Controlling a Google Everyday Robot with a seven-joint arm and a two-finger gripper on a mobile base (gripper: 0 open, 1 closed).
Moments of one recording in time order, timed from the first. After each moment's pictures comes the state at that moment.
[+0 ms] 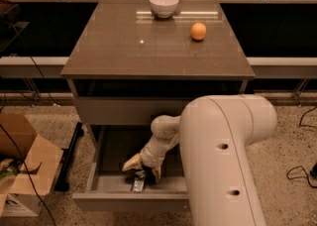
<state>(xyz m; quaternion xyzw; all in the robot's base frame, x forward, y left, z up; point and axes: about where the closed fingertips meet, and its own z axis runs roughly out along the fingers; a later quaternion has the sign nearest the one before) 0.541 0.054 0.378 -0.05 -0.96 -0.22 0.14</state>
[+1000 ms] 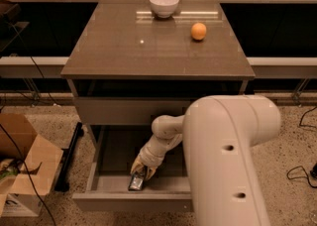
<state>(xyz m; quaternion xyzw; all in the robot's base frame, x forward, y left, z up) 0.542 0.062 0.383 -0.08 -0.96 -0.23 0.14</state>
